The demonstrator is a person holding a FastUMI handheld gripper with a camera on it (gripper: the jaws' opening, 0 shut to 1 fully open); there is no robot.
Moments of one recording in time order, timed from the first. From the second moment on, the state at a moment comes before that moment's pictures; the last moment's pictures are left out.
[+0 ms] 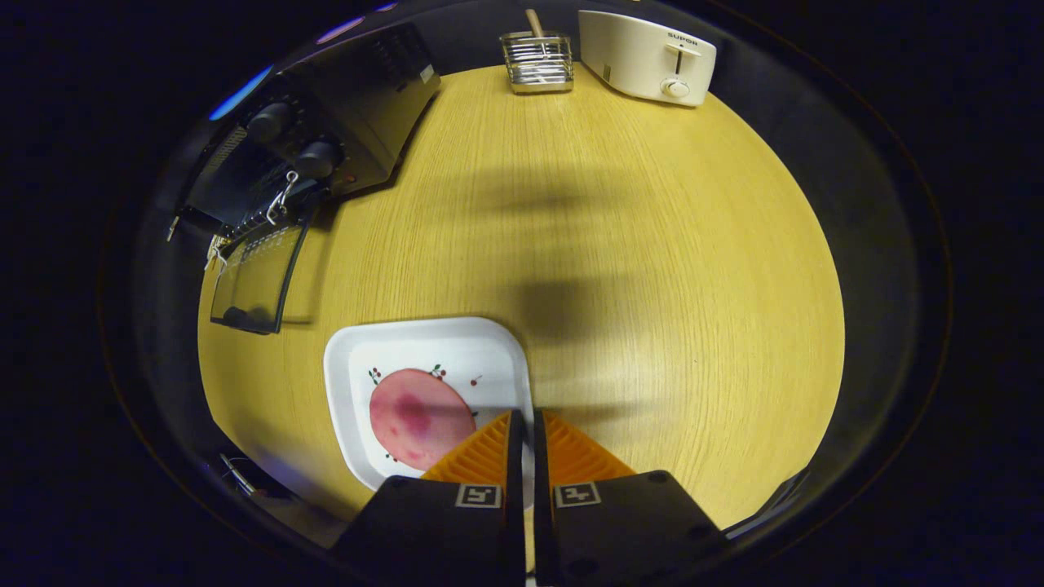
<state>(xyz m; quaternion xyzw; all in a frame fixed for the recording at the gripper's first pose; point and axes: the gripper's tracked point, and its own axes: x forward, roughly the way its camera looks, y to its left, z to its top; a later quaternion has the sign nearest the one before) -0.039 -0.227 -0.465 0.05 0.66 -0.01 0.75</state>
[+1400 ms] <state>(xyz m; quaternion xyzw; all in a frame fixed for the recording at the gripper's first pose) -0.058 -0.208 -0.433 0.40 0.58 -0.01 0.71</state>
